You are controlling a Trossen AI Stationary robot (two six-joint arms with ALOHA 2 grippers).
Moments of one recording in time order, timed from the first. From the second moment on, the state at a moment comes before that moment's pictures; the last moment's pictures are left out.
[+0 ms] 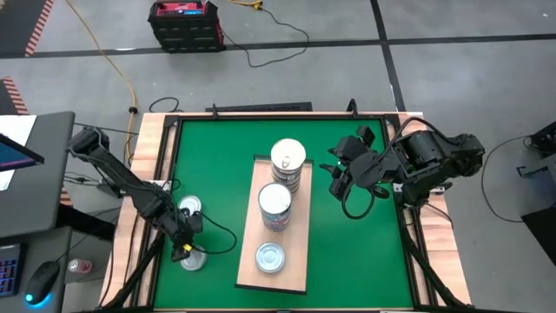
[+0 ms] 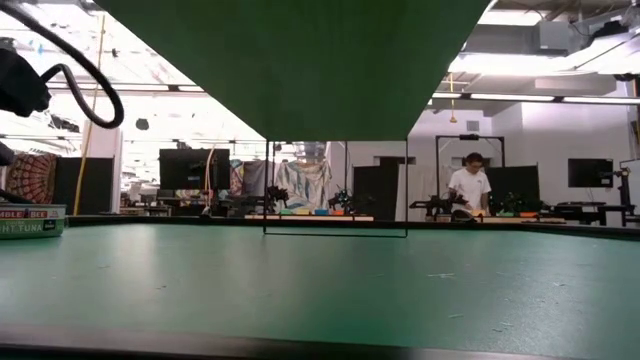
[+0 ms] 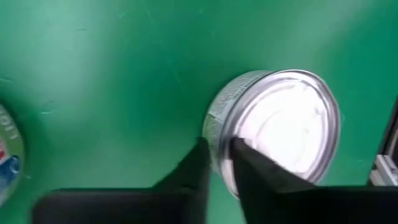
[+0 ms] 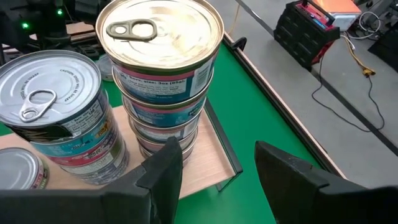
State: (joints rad) left arm -0.72 1.03 0.51 -0.59 0.06 -0.98; right arm 0.33 1.52 2.02 -1.35 0.67 0.51
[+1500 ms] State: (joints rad) left arm -0.42 0.89 0.64 -1.08 -0.12 -1.19; right arm 0.34 1.52 2.02 -1.34 0.63 0.52
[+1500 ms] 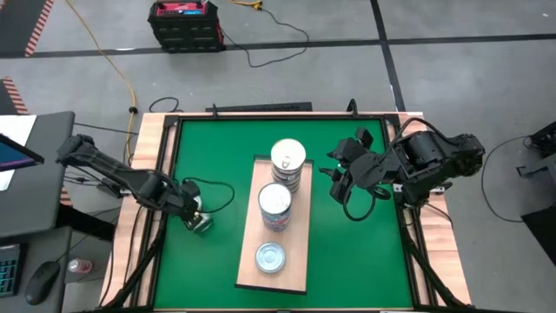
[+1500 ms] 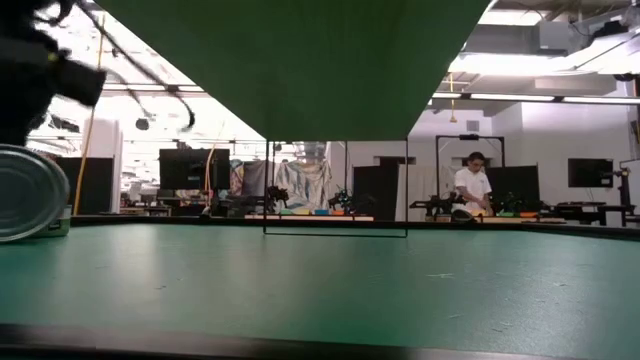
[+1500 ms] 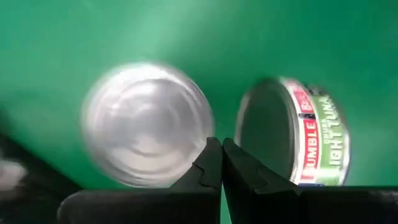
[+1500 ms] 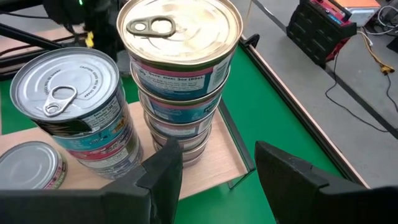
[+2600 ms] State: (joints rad) left arm -0.42 1.15 0.81 -1.05 -0.03 -0.99; right arm 0.34 1.53 2.02 -1.29 0.63 0.52
